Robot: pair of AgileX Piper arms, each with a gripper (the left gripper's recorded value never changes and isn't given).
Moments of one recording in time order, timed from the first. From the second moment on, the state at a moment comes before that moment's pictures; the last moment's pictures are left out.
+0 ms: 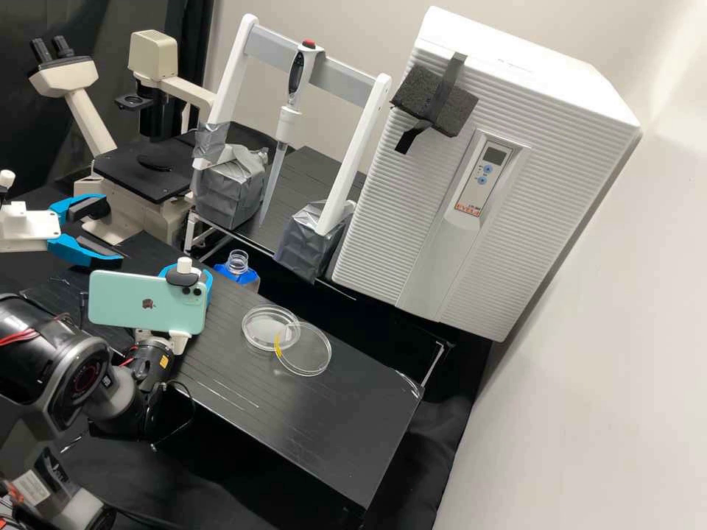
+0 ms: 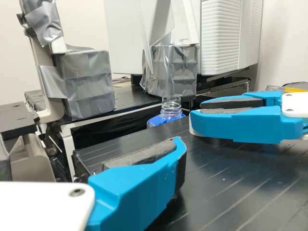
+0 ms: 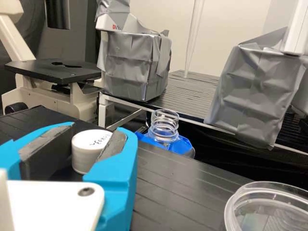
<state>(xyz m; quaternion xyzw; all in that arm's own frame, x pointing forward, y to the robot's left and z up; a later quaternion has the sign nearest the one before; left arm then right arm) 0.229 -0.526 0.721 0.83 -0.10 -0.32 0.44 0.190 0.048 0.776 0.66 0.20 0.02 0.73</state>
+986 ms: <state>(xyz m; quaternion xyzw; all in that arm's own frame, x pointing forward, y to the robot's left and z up) 0.229 -0.527 0.720 0.83 -0.10 -0.32 0.44 0.249 0.087 0.806 0.67 0.14 0.11 0.72</state>
